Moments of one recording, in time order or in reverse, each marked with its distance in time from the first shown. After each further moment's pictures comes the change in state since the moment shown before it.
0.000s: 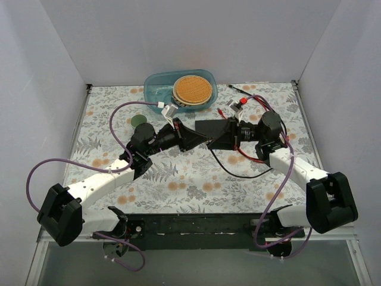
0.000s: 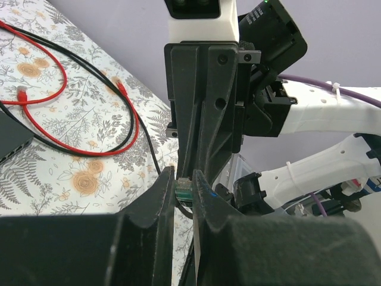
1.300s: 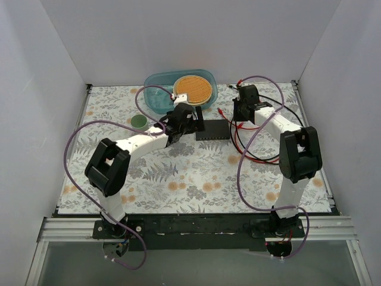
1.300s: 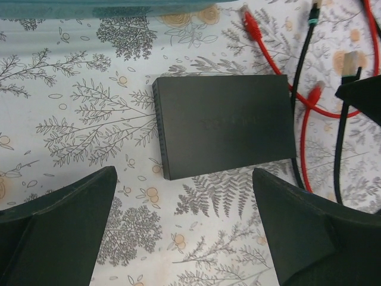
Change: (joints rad) left arm 0.017 0.568 0.483 -0.600 -0.771 0.065; right arm -0.068 0.539 0.636 -1.035 1.324 -0.618
